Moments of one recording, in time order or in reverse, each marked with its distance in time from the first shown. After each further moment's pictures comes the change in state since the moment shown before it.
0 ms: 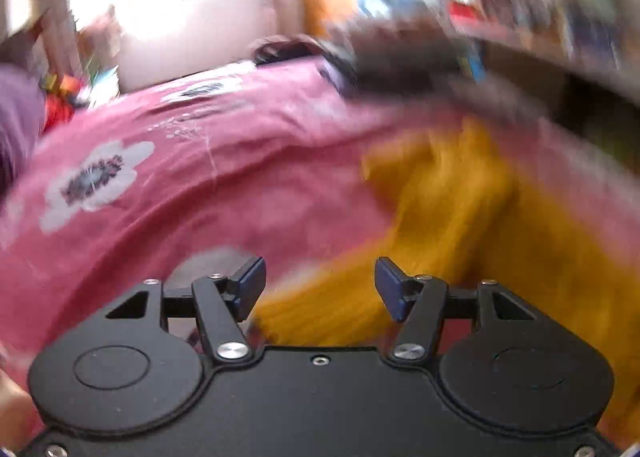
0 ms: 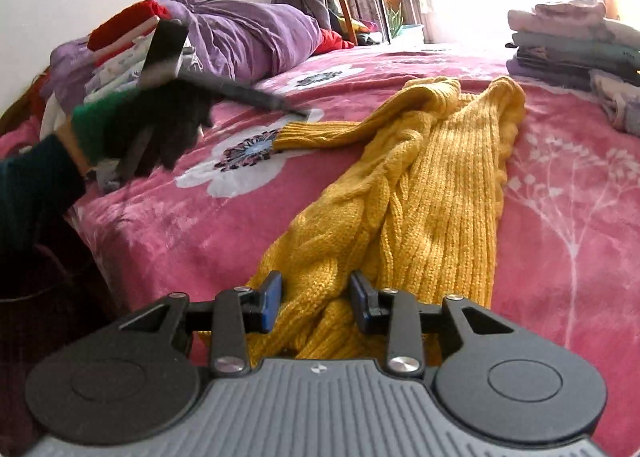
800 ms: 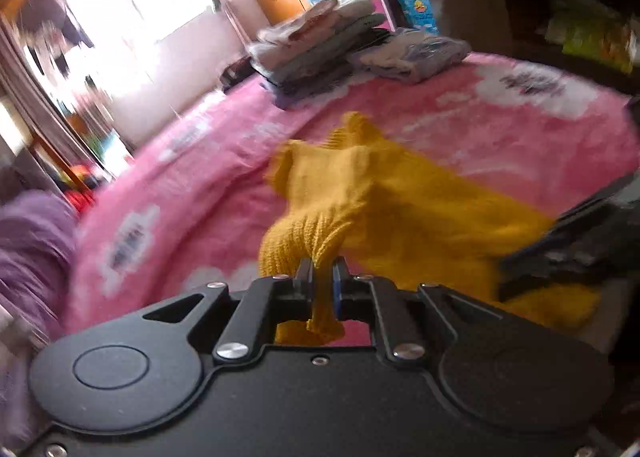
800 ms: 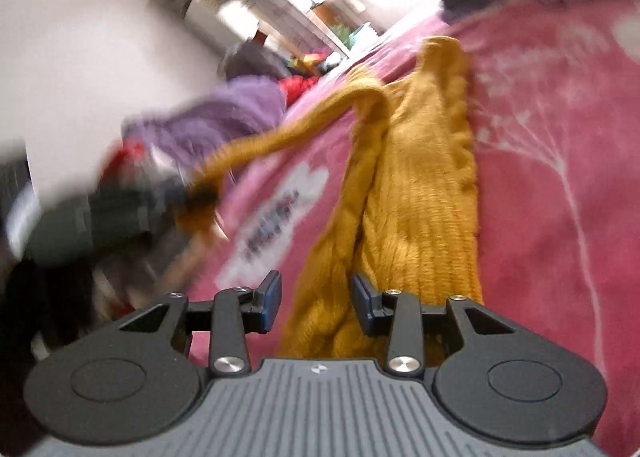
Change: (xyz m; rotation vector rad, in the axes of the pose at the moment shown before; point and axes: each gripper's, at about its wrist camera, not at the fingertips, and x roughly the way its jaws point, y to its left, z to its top) left arm -0.101 -0.158 0.032 0.222 0.079 0.101; right arm -0.014 -0.058 -0.010 0.553 -0.167 0.210
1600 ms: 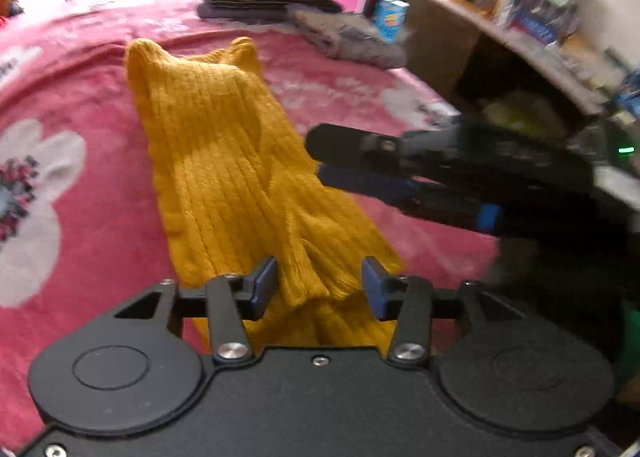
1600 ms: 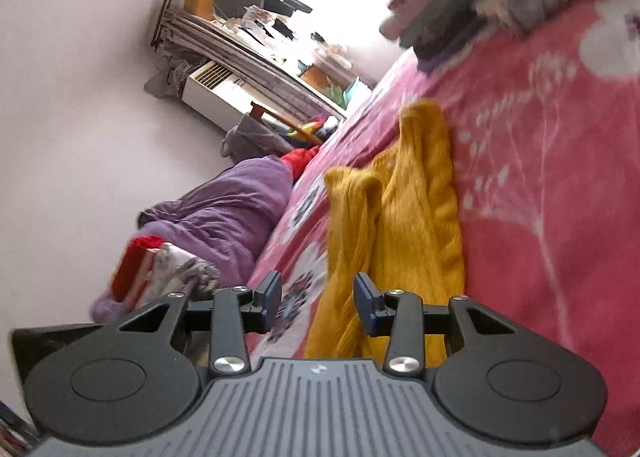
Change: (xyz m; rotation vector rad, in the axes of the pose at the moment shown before) left arm 0.020 -0.040 -0.022 -0.474 0.061 -0.441; right arm -0.014 -0.014 0.025 0.075 -0.204 0.028
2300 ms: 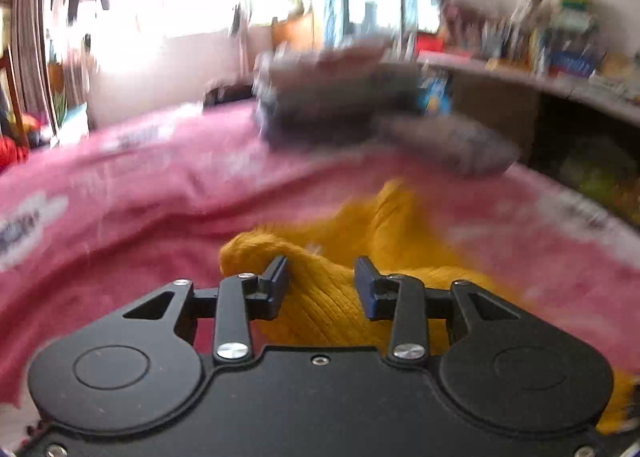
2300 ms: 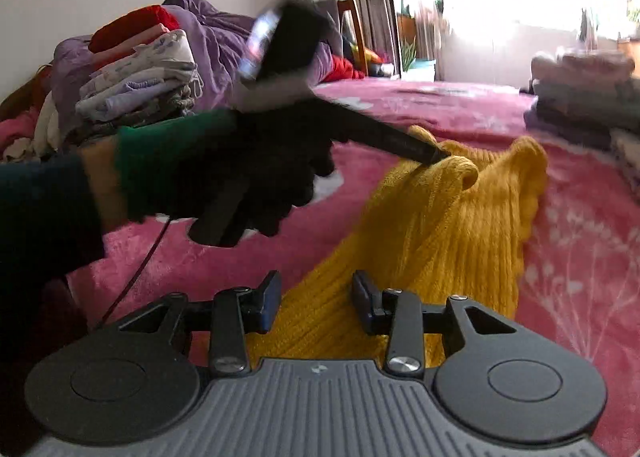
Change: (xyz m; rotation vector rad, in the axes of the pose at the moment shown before) left arm 0.110 0.144 0.116 0.213 -0.291 0.196; right arm 0.080 0.065 -0.038 -0.757 0.302 -0.160
